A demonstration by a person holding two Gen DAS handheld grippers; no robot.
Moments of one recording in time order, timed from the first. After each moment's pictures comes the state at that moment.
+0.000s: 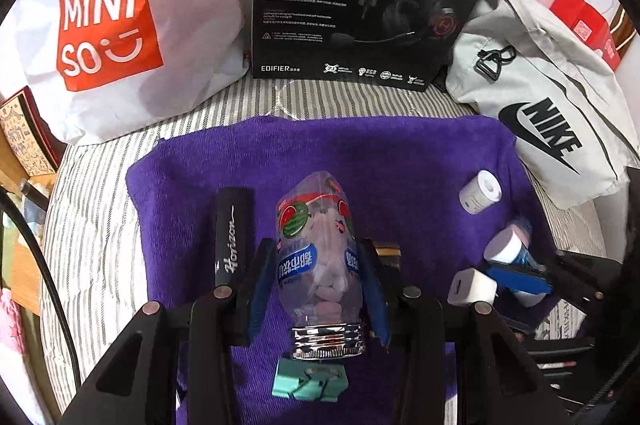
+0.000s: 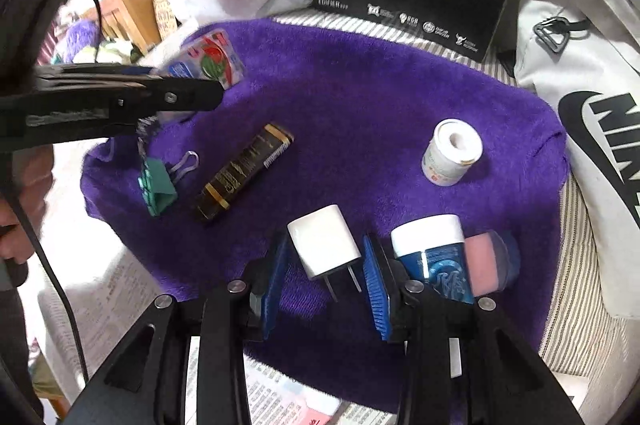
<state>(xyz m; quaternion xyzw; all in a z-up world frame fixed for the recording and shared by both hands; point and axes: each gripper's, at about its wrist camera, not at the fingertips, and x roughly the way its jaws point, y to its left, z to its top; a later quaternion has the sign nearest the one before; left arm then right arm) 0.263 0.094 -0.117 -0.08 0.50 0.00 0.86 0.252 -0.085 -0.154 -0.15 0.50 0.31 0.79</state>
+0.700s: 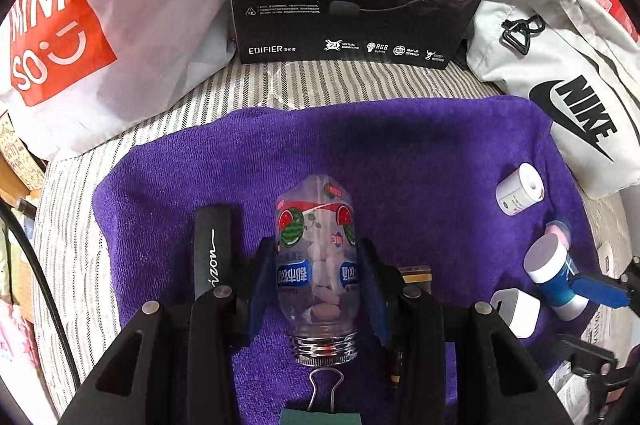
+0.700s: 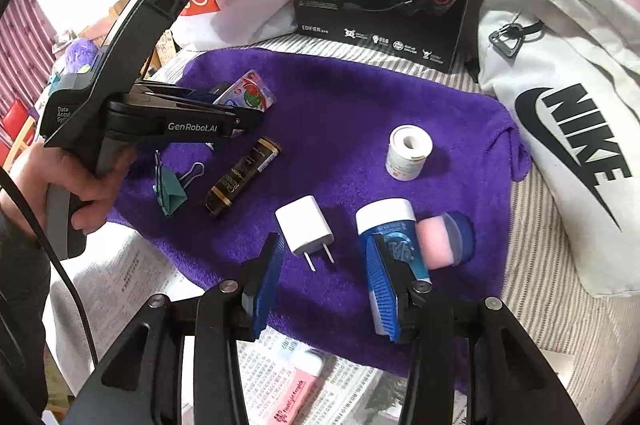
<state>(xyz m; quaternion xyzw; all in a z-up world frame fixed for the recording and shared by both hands) 0.292 0.079 -0.151 -0.05 0.52 0.01 0.85 0.242 -0.109 -0.126 -0.14 0.48 0.30 0.81</state>
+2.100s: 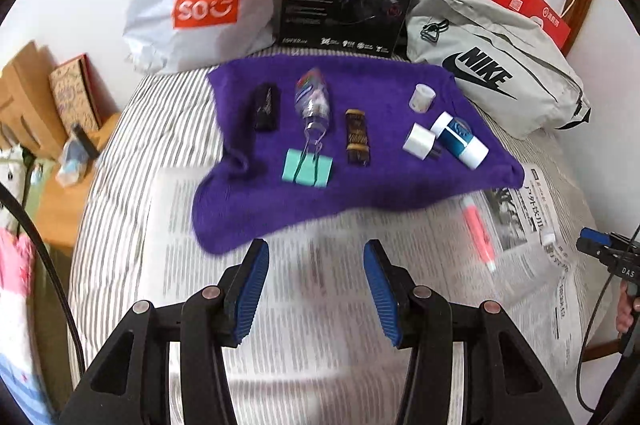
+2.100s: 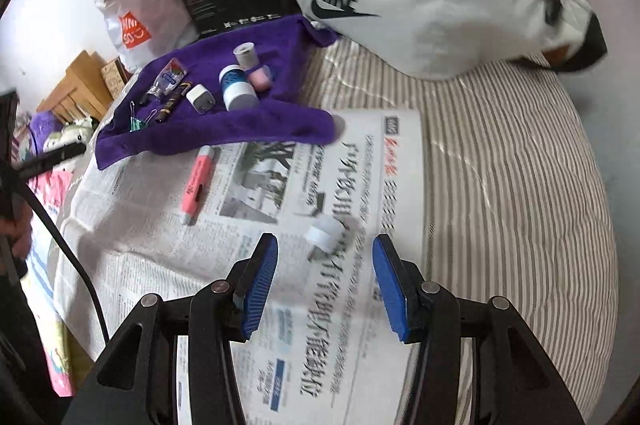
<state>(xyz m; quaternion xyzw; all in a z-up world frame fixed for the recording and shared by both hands) 0.063 0.075 -0.094 -0.09 0.47 0.01 0.88 0.111 -0.317 -0.113 -0.02 0.50 0.18 0.85</state>
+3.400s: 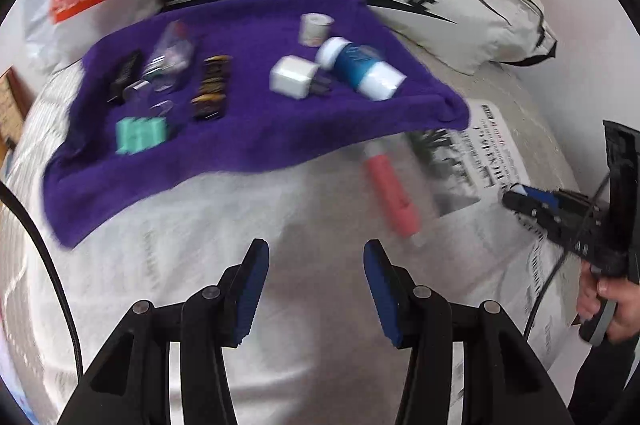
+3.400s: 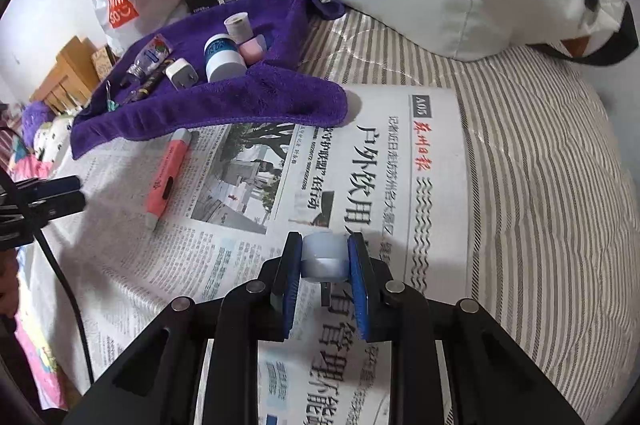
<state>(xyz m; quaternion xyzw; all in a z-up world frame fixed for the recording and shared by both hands) 0.103 -0.035 -0.127 -0.05 0.52 -0.08 0.85 0.132 -0.292 -0.160 -0.03 0.51 0.18 0.84</state>
